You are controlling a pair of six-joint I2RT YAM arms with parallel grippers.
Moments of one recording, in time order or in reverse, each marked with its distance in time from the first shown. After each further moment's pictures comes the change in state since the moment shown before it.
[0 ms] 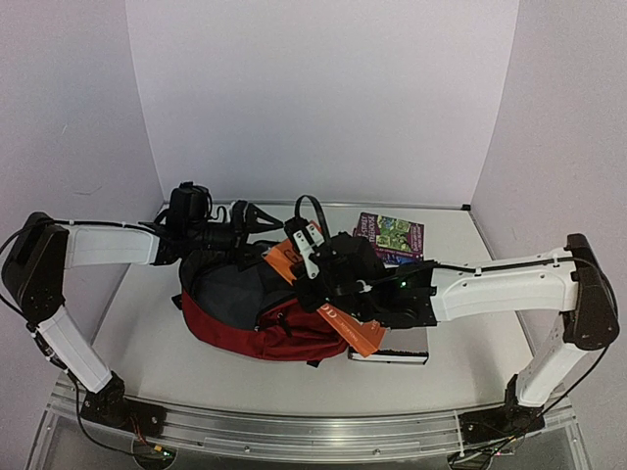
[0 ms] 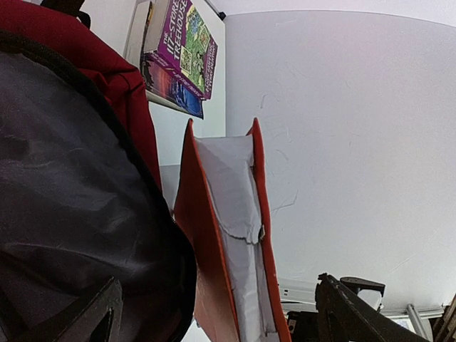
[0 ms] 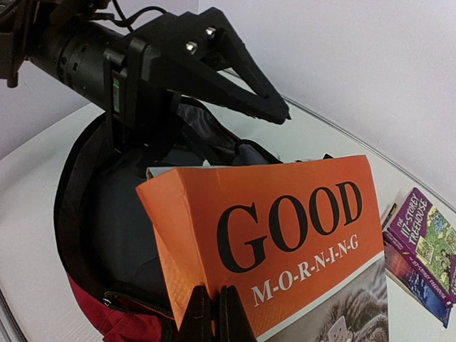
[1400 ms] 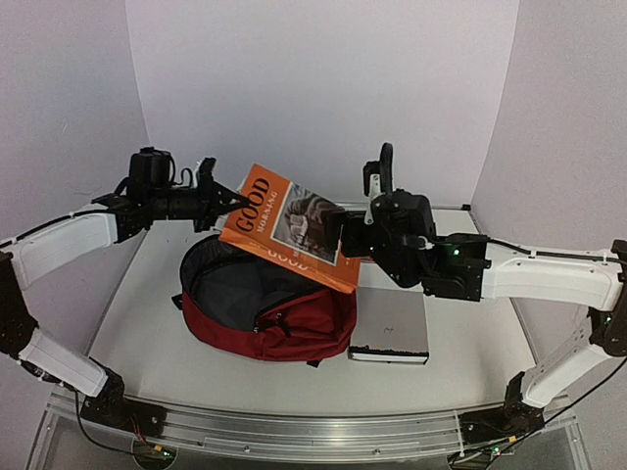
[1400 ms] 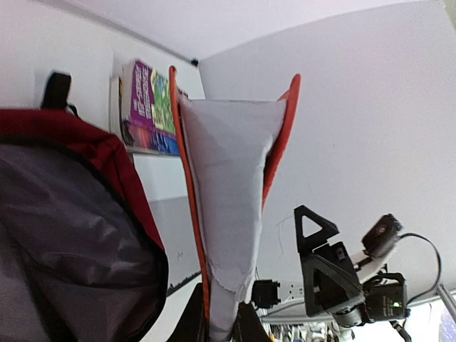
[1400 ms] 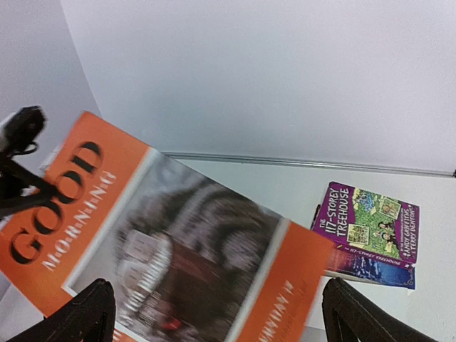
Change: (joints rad) left arm 0.084 -0.215 0.129 -0.310 -0.030 0.233; right arm -0.103 -0.200 -0.026 -0.028 0.217 0.249
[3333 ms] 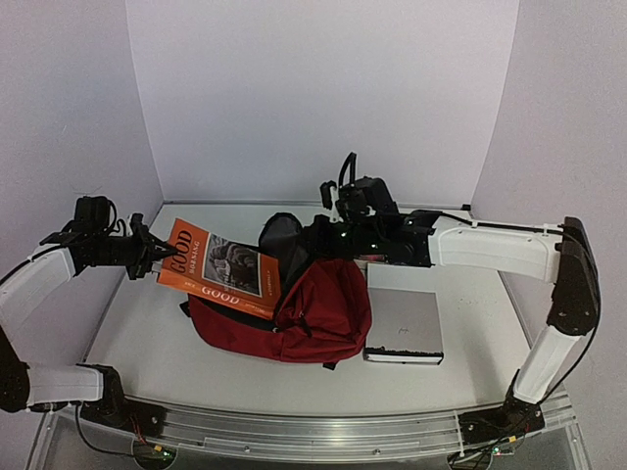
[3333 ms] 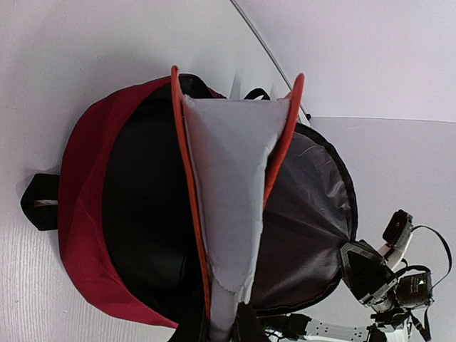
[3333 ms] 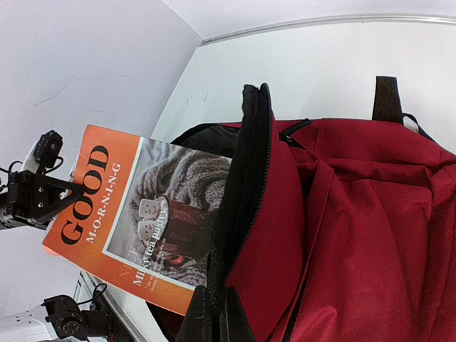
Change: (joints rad) left arm 0.424 -0.324 -0.302 -0.407 -0.019 0.143; right arm -0.188 0.282 0.210 -0.101 -0.750 0.341
